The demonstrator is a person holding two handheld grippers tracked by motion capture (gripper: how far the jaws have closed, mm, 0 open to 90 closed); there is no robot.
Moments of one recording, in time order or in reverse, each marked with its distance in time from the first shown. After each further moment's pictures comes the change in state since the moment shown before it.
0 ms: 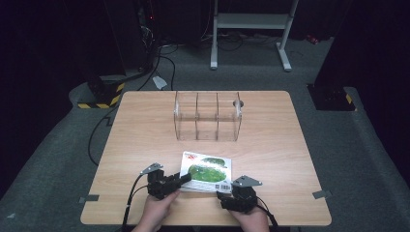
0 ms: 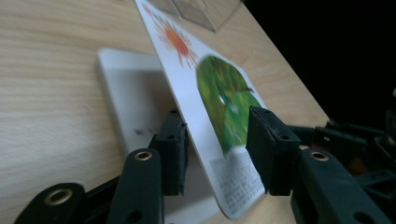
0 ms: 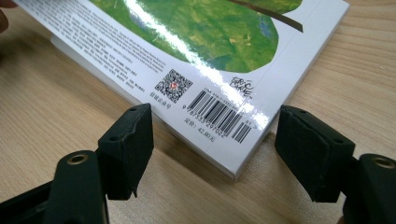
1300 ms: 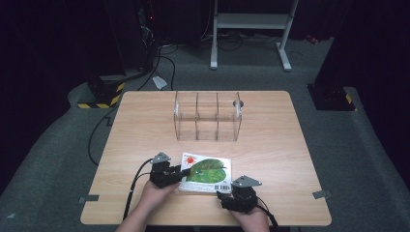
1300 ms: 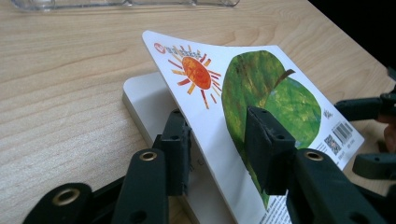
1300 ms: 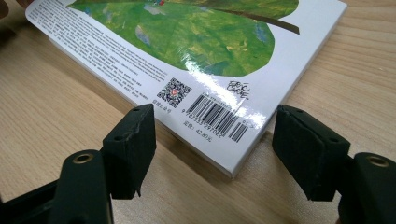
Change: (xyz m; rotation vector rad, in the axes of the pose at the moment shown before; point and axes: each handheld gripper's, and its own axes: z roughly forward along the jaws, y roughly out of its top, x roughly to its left) left arm 0.017 0.029 0.016 0.111 0.061 0.241; right arm 0.000 0.000 0.000 0.001 -0.002 -0.008
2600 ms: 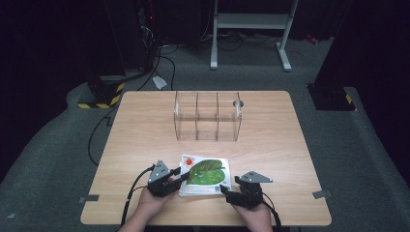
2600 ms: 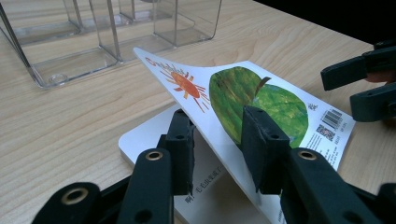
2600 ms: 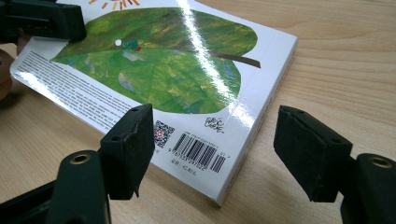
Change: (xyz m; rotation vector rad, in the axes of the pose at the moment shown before) left arm -0.024 -0.016 -0.019 -0.160 0.057 0.266; right arm -0.016 0.007 -0.011 -0.109 0.052 0.086
